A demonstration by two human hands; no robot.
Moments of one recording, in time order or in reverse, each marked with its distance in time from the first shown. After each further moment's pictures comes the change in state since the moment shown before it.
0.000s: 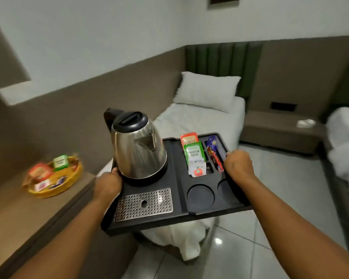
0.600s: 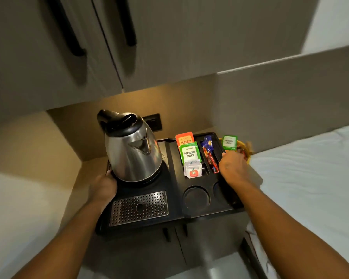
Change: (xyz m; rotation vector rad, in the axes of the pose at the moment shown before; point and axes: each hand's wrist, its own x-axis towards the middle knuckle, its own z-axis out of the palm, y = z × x) left_hand -0.007 -0.435 -0.255 -0.050 0.449 -0.722; right_hand -0.227 -0.384 0.376 -0.052 -0.551 -0.565
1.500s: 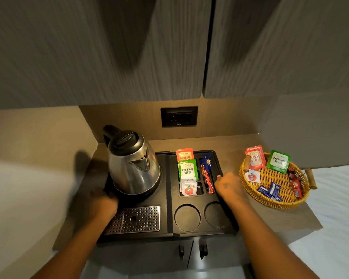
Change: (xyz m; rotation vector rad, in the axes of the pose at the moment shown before) left_hand 0.073 -0.110 0.046 0.176 0.027 -0.383; right_hand 0.046 -0.062 0.168 -0.199 -0.338 0.000
